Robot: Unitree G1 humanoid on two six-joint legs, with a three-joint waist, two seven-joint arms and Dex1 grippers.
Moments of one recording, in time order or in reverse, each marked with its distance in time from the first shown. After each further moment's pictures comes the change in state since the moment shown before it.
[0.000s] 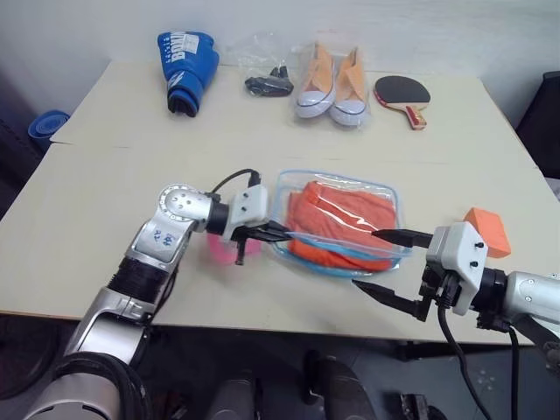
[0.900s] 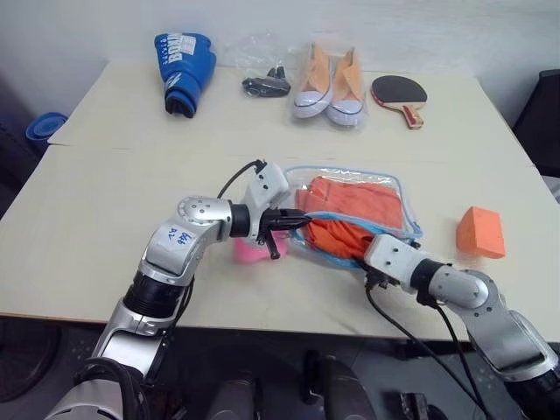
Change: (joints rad) left arm 0.050 -0.080 0.025 -0.199 -0.033 0.346 0.295; right arm -0.179 0.081 0.439 0.346 -0.725 -0.185 -0.180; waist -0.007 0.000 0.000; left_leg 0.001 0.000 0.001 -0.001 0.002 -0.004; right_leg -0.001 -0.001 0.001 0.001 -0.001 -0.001
